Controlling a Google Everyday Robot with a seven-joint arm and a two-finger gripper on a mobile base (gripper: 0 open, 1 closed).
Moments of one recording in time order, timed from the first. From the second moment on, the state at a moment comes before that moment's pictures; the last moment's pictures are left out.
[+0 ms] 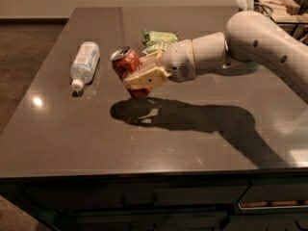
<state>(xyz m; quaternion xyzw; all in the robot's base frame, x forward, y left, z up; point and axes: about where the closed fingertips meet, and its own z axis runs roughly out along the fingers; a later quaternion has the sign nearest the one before) 0.558 0.029 0.919 -0.52 0.64 0.39 0.42</state>
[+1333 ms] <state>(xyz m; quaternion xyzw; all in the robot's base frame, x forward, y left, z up) 0.559 0.037 0.889 -0.48 0.58 0.46 0.47</state>
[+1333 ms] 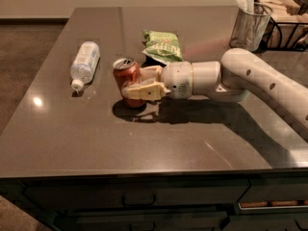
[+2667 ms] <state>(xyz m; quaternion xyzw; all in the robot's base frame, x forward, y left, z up) 0.557 0.047 0.886 -0.47 0.57 0.48 0.47</state>
